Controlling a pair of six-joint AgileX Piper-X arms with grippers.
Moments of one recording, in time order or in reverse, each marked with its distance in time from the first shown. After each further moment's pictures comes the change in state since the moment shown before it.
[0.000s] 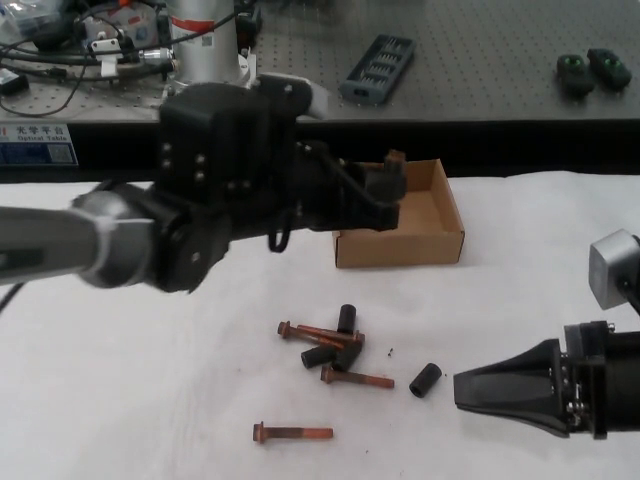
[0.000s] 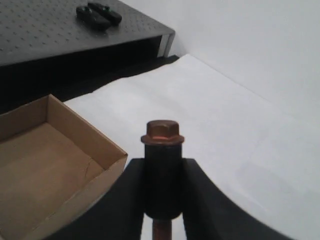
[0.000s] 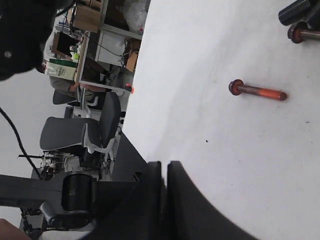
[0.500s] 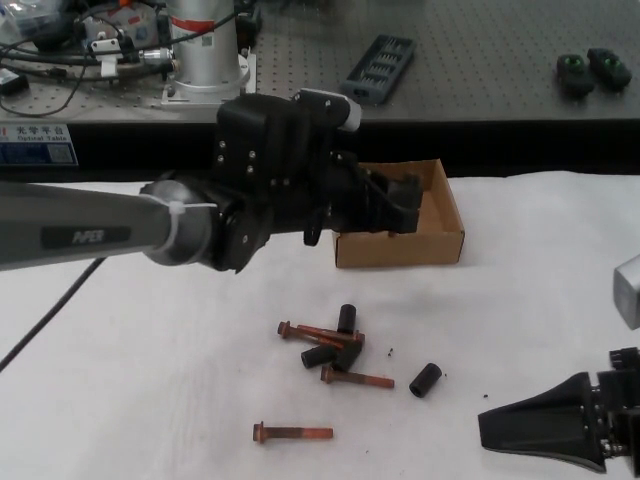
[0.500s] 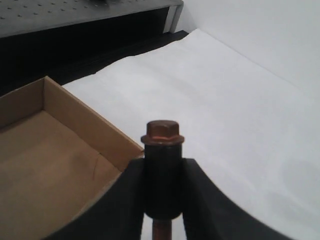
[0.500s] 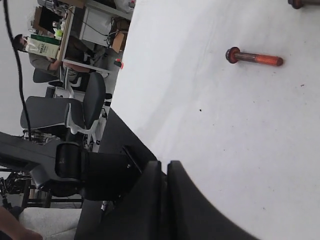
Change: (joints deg) left arm 0.0 12.3 -13.8 5.8 0.3 3.1; right arm 0.0 -11.4 0.0 13.7 0.4 -6.8
